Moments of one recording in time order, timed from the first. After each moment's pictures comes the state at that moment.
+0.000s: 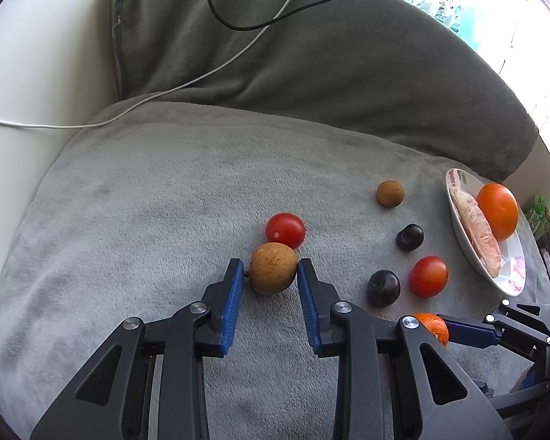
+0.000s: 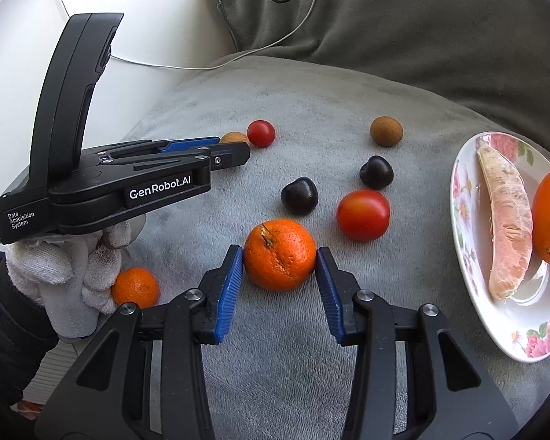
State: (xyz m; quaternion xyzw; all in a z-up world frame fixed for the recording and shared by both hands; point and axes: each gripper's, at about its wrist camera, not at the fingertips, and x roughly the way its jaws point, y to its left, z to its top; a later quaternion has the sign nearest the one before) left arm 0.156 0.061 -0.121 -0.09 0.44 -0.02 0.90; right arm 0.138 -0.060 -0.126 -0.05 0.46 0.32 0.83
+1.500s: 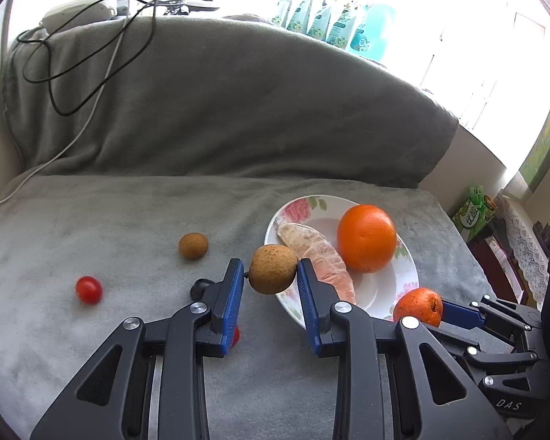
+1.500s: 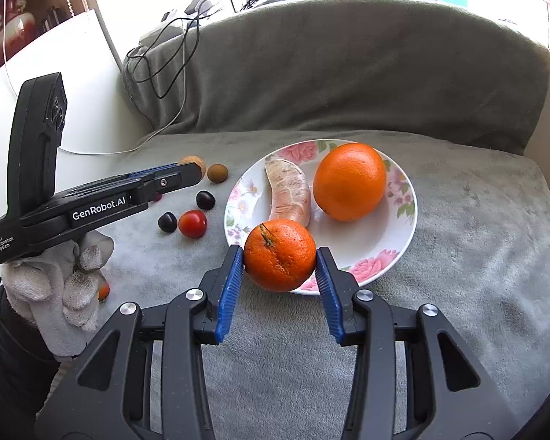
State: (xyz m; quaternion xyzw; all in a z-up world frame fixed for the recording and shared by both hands) left arm 0.171 -0.069 -0.063 -0.08 0.39 -0.15 0.91; right arm 0.119 -0.228 -0.078 0.04 0.40 0.19 0.89
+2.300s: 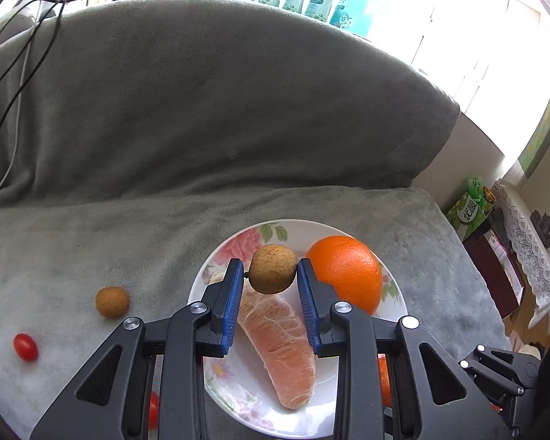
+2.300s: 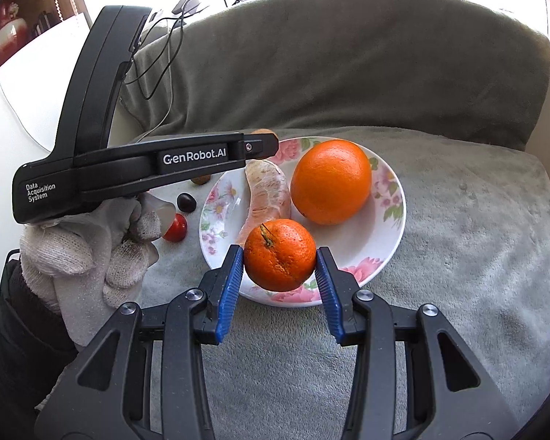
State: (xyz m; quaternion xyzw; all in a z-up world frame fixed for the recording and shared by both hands) left arm 0.228 -0.121 -0.070 -0.06 0.41 -0.18 0.89; right arm 0.134 -0.236 -0.091 0.04 0.41 0.20 0.89
